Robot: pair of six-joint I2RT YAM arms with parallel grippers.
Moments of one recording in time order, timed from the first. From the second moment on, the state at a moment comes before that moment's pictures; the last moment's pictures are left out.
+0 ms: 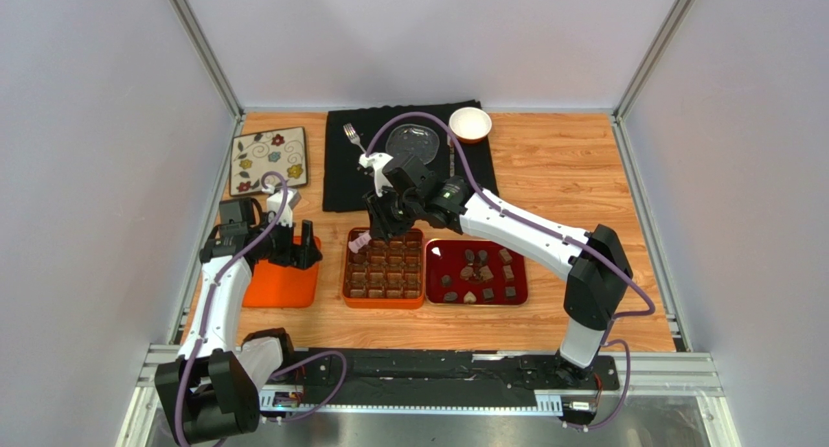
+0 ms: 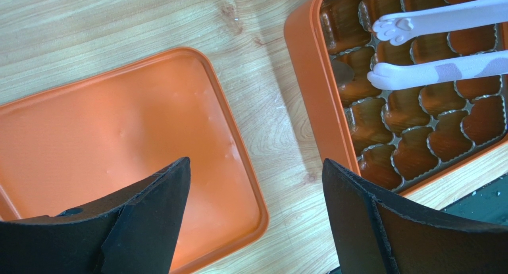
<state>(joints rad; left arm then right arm) 0.20 0.99 0.68 -0.68 0.55 0.28 0.93 1.77 1.56 -0.54 -0.16 0.27</state>
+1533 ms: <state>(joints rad) 0.22 1.00 0.68 -0.70 0.57 0.30 0.72 1.10 1.01 -0.75 0.17 0.41</state>
